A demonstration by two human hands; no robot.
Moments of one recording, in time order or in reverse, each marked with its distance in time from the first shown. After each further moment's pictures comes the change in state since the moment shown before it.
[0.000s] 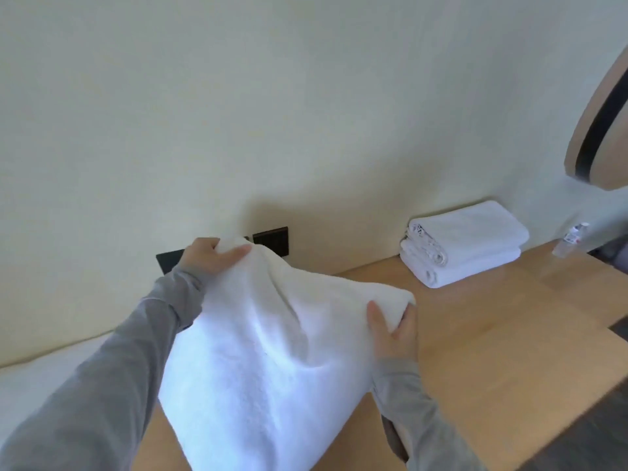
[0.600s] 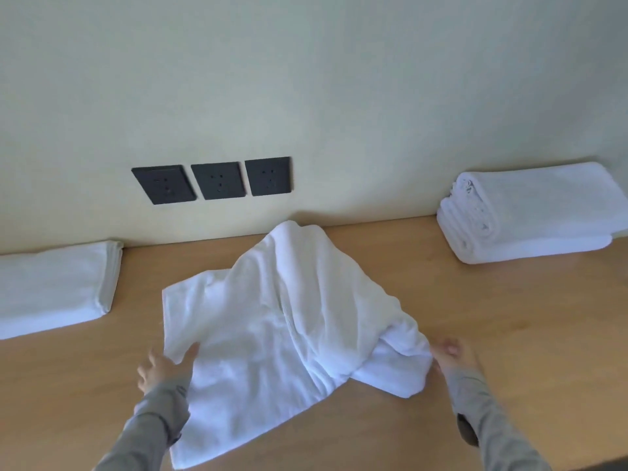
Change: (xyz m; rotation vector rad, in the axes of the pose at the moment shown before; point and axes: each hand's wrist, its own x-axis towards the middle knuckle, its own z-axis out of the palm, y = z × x) left_hand -0.156 -0.172 0.162 0.090 0.257 -0.964; right_hand 0.164 0.150 -0.174 -0.623 -0.070 0.613
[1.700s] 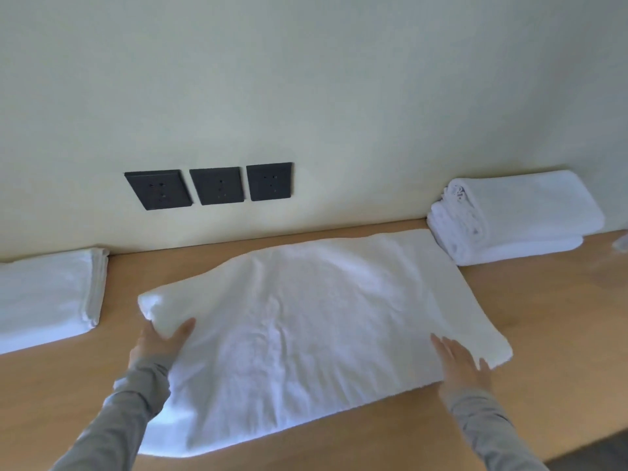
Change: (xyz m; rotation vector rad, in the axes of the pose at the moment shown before) left_hand 0.055 0.034 -0.030 -0.093 -0.091 0.224; right_hand -0.053 -0.010 -0.012 -1.385 -0.019 -0.374
